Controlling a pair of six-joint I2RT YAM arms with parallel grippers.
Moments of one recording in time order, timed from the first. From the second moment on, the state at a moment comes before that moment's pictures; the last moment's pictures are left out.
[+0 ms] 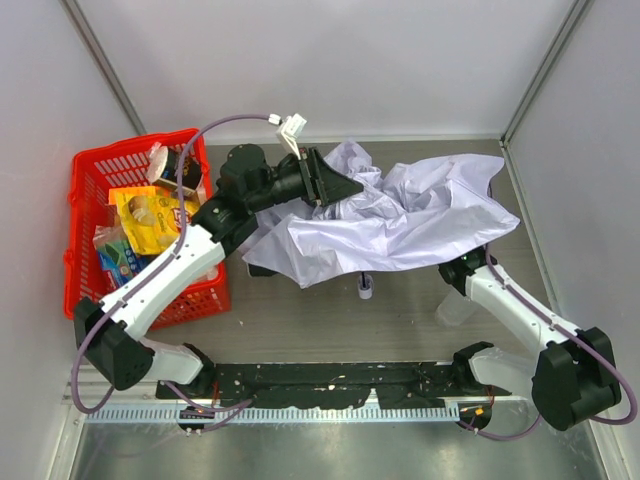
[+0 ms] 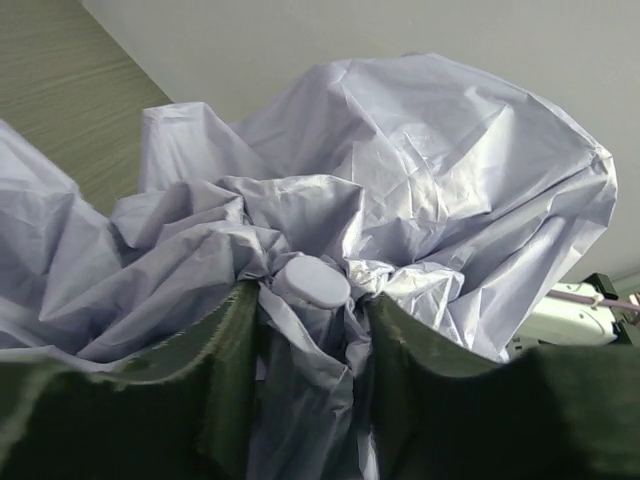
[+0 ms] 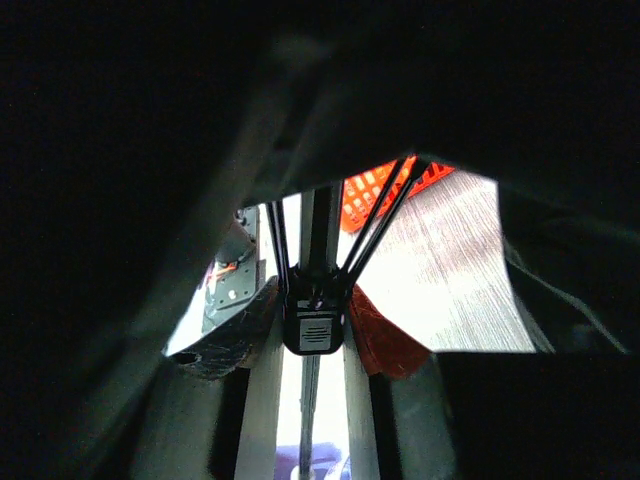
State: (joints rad) left arm -0.66 1.36 1.32 0.04 0.52 -0.75; right arm 0.38 1.12 0.68 0.56 -1.06 0.47
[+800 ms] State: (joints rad) left arm -0.71 1.10 1.17 -0.09 0.03 -0.73; right arm 0.62 0.97 0.46 0.56 -0.40 0.53
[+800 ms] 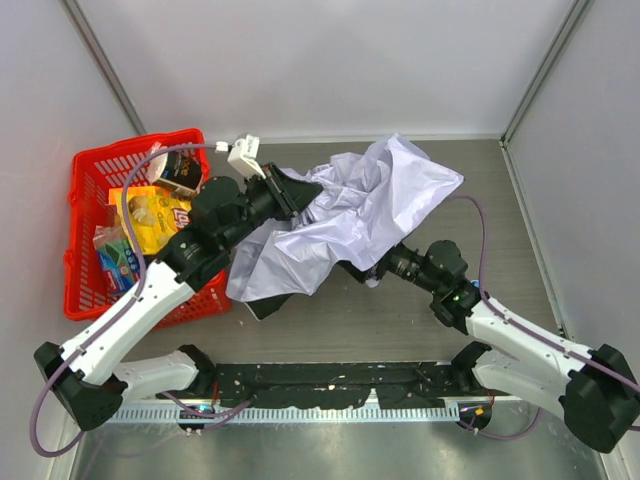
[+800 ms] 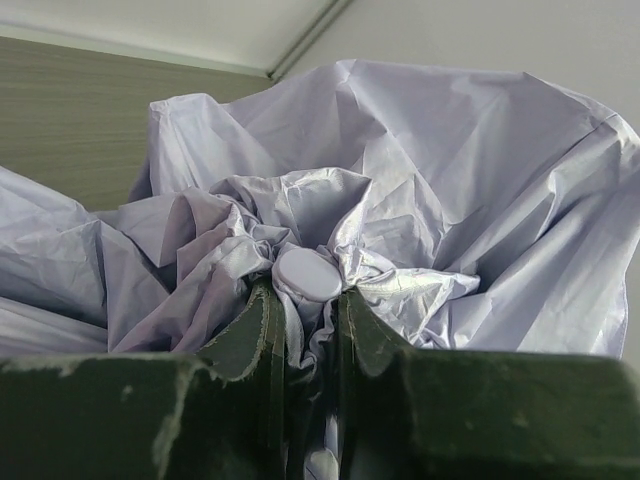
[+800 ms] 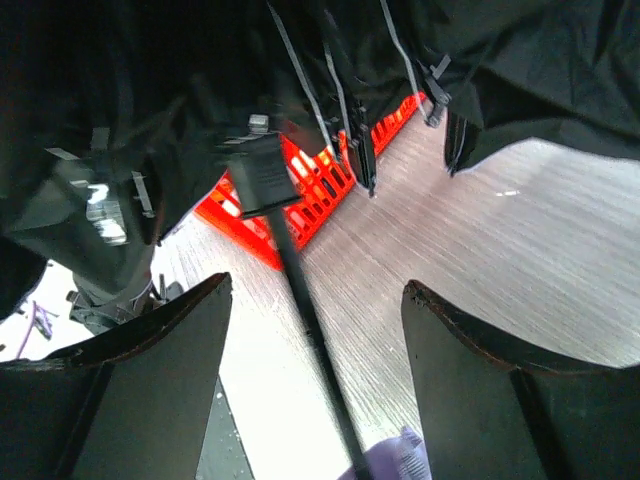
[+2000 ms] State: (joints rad) left arm -0.70 0.91 0.96 0.02 -0.11 -0.39; right arm 0.90 0.59 0.84 -0.34 0.26 0.34
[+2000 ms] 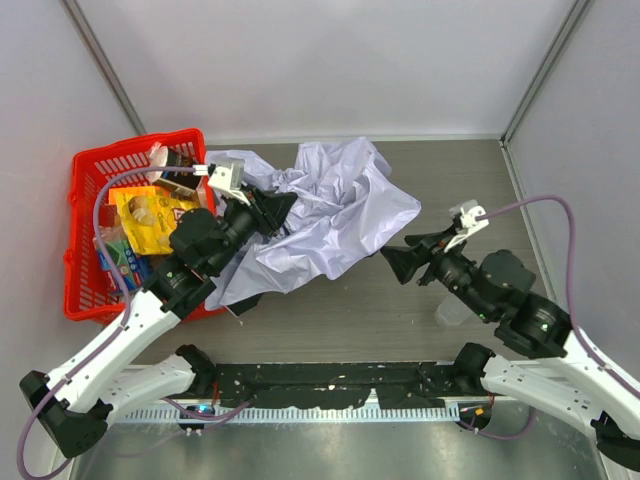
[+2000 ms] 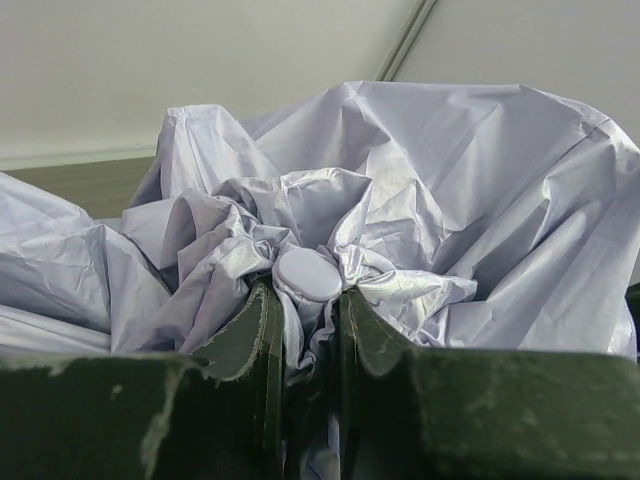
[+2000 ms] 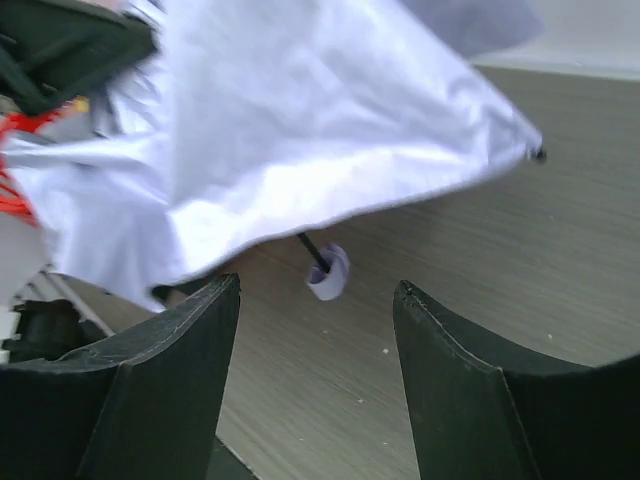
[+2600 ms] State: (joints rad) left arm -0.70 0.91 0.93 0.12 -0.05 -0.43; right arm 0.90 1.01 1.43 -0.59 0.26 0.17
